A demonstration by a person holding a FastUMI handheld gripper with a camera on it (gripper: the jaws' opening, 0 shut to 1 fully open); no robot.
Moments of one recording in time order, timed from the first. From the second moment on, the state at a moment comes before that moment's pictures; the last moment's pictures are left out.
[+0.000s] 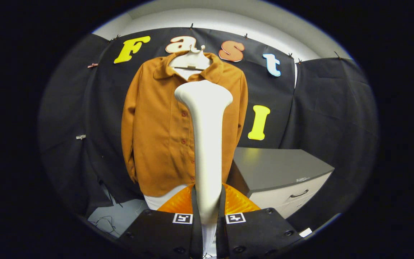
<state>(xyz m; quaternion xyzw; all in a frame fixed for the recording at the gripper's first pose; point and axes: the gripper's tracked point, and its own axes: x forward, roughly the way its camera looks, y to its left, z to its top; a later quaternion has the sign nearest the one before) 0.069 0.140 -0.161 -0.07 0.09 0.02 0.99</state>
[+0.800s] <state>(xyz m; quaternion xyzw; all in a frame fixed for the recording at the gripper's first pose) 0.042 0.080 -0.023 -0.03 0.01 0.03 1.00</state>
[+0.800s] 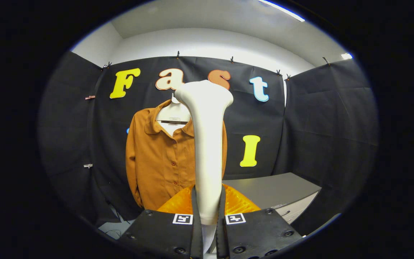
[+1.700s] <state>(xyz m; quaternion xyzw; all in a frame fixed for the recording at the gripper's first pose) 0.055 0.028 -0.007 -0.03 0.01 0.02 1.00</state>
